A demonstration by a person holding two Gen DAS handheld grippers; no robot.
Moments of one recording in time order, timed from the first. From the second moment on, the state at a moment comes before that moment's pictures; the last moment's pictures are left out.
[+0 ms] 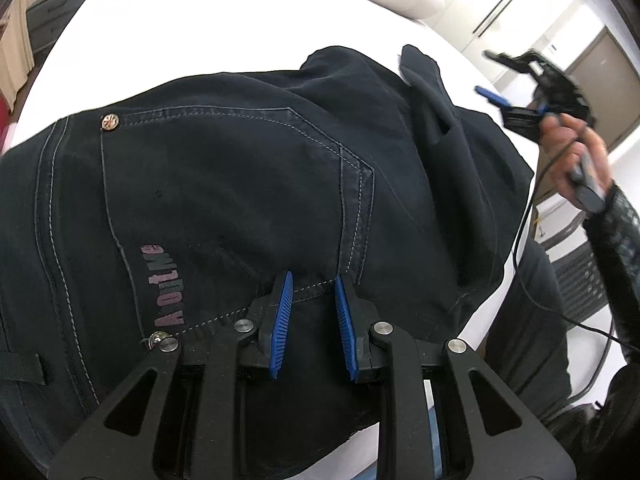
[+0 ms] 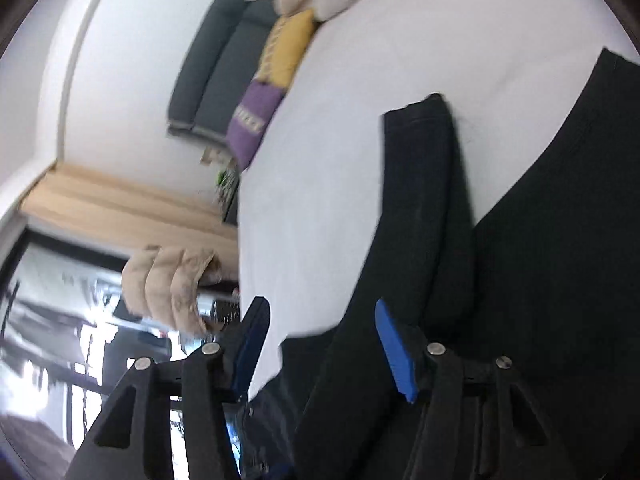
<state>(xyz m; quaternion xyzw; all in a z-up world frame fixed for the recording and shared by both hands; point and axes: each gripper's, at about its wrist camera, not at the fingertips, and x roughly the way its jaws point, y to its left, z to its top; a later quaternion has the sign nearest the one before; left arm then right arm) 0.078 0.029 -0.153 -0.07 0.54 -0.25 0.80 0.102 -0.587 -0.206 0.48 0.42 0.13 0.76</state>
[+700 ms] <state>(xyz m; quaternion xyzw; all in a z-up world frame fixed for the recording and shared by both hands) 0.089 0.023 -0.152 -0.07 0.56 -0.24 0.79 0.176 -0.628 -0.287 0.56 0.42 0.07 0.71</state>
